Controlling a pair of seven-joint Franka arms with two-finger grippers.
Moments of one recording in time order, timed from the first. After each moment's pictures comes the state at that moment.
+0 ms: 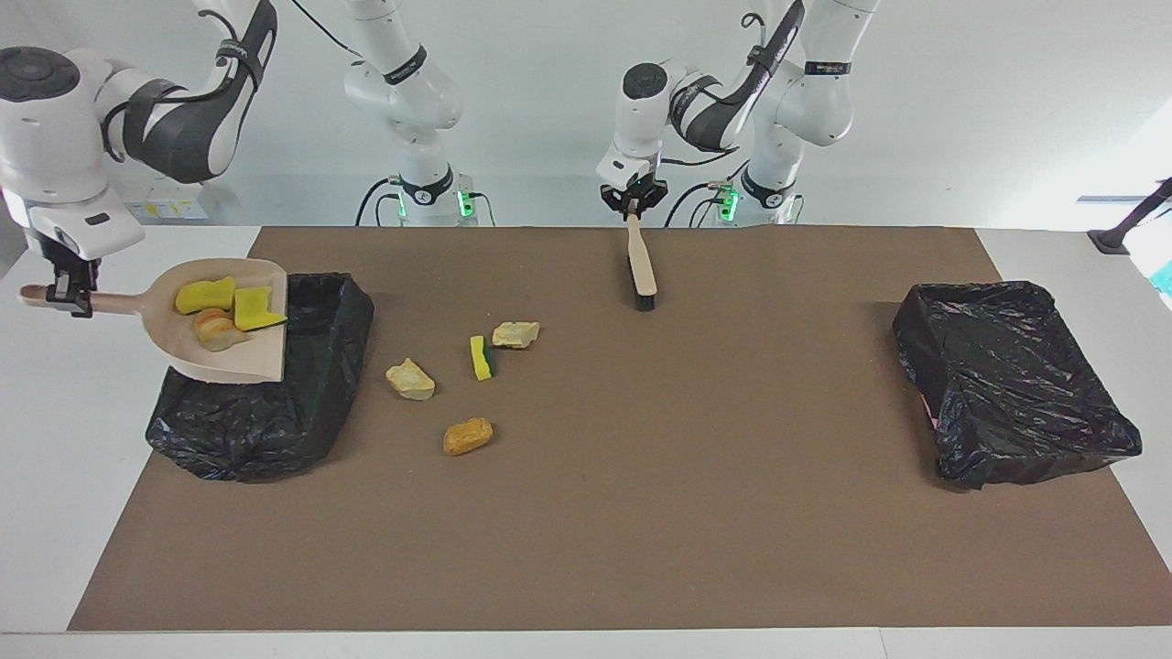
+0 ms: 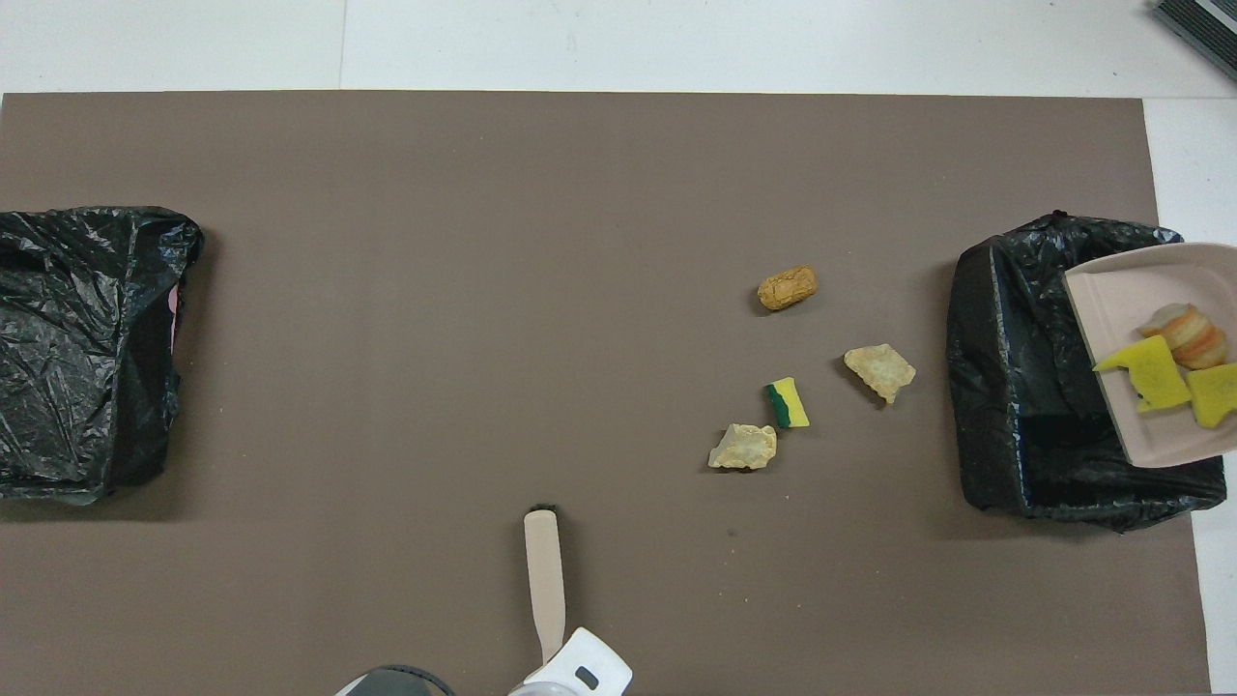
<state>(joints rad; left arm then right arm) -1.04 -0.29 -0.05 -2.61 -0.19 2.21 -0.99 -0.37 0.10 0.00 -1.76 -0.60 2.08 -1.88</state>
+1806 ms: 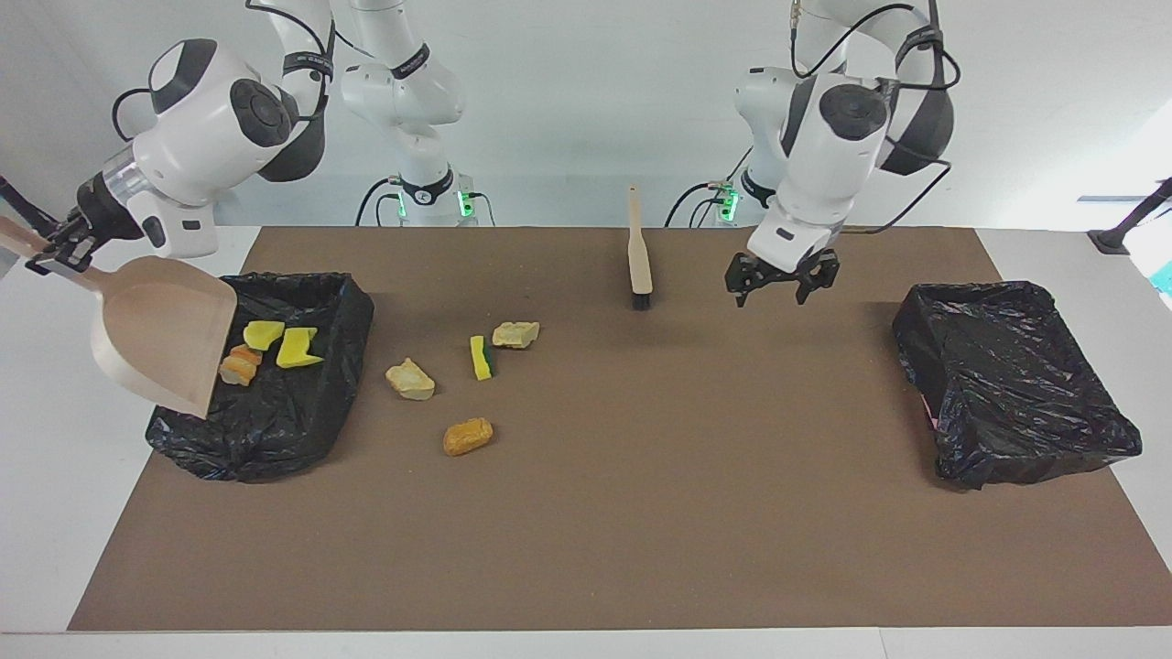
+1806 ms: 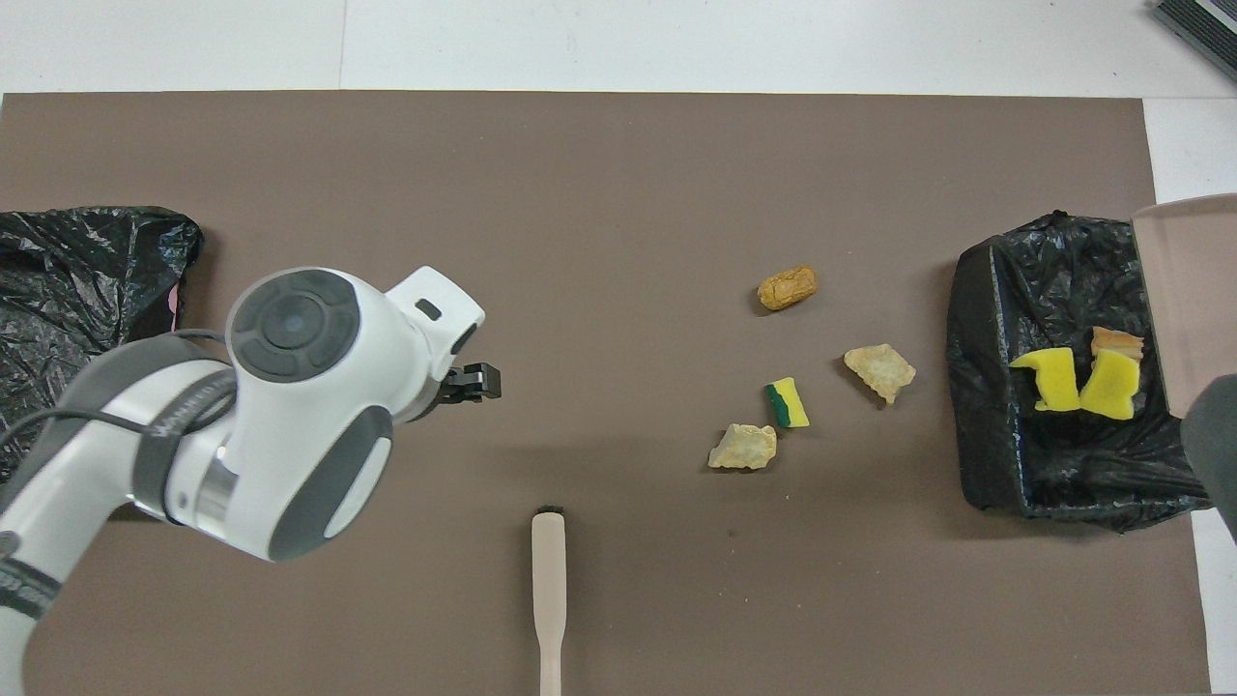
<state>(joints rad) -0.31 -0.02 -0.01 -1.84 0.01 1.78 -0.27 -0.14 -0.01 0.02 -1.82 -1.17 1.94 -1.39</state>
